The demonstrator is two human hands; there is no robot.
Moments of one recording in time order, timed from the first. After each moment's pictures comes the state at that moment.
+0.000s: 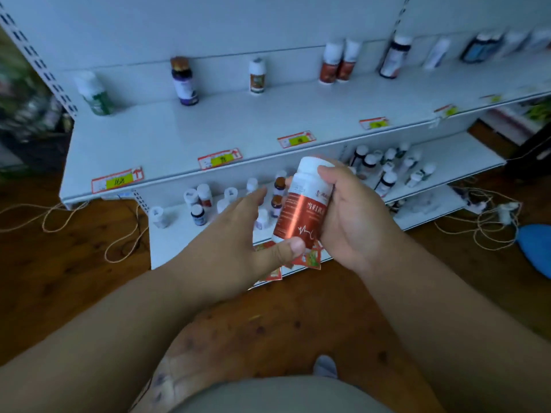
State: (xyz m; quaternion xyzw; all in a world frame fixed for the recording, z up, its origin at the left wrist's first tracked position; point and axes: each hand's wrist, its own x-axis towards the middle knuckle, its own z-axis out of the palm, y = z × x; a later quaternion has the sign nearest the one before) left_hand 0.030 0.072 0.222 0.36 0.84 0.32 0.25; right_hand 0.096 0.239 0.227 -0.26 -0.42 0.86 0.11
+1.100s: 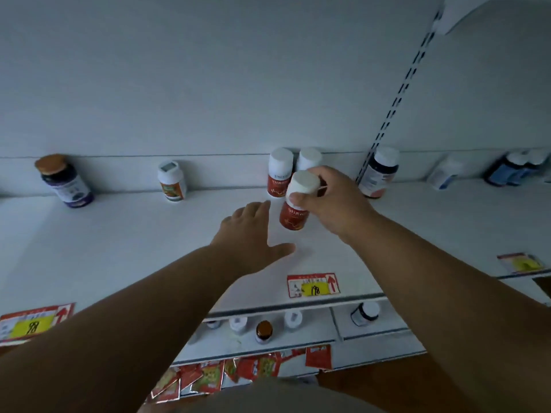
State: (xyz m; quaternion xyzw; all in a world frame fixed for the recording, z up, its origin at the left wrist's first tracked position) left_hand -0.147 0.539 0.201 0.36 0.91 0.16 0.11; right_hand -0.078 0.695 0.258 -0.24 -0.86 0.43 0.10
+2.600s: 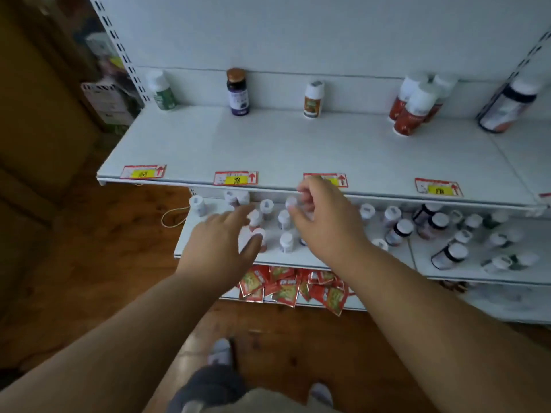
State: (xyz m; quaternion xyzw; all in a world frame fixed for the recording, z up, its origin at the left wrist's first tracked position) left_hand 0.008 0.255 0.180 0.17 0.97 0.18 0.04; right_hand 0.021 0.446 0.192 -0.03 -0.94 0.32 0.07
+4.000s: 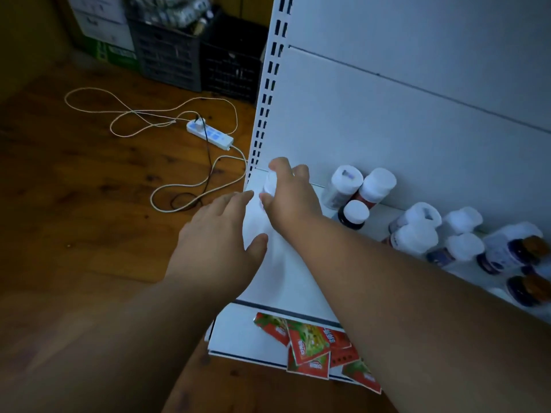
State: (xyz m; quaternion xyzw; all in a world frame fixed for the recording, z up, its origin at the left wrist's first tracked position) left_hand -0.267 -0.015 -0.219 0.05 0.95 0.29 0.04; right_hand -0.344 0.118 -0.233 -0.04 -0.98 0.21 0.00
